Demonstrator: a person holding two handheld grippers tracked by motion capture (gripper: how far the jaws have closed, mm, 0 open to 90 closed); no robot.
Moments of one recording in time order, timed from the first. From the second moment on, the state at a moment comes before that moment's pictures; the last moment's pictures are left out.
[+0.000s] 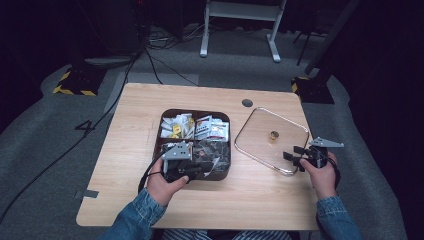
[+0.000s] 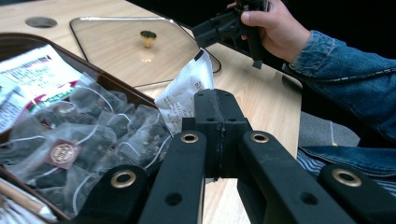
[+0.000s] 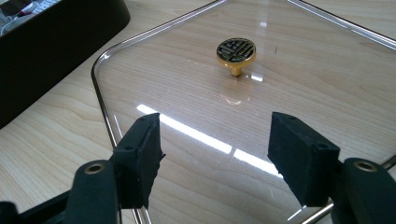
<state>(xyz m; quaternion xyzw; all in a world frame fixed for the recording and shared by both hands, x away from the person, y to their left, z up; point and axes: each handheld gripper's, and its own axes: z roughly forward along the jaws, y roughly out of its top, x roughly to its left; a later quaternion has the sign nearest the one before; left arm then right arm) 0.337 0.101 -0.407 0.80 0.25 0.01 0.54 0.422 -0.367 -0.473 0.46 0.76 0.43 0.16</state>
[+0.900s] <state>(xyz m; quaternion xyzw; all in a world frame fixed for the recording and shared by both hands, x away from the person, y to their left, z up) 0.327 0.049 -0.459 0.86 0.20 -0.06 0.47 0.422 -0.366 -0.475 0.46 0.76 0.42 0.15</state>
